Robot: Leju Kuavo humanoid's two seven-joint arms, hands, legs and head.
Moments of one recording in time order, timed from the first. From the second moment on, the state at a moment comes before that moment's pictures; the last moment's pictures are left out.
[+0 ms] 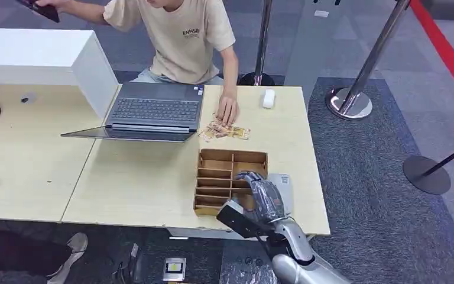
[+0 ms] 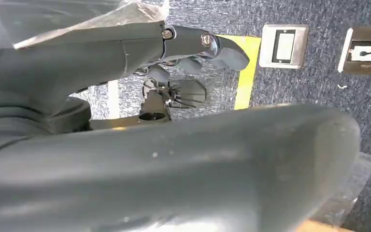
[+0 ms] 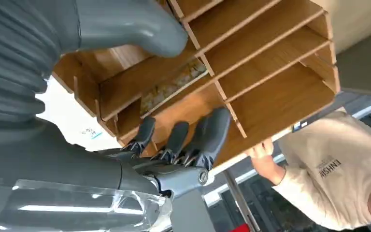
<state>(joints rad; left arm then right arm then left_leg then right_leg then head) -0.21 0.01 -0.72 -0.21 0.72 0.24 -0.12 -0.31 -0.19 0.68 -1.11 0.84 -0.52 0.01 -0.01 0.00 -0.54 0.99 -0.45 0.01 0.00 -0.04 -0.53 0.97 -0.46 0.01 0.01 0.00</state>
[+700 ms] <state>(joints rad) -0.22 0.01 -0.72 -0.22 0.71 0.25 -0.09 -0.32 -0.19 0.68 -1.10 0.91 -0.59 0.02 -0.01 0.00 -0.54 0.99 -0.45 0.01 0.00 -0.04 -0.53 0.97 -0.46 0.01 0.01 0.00</state>
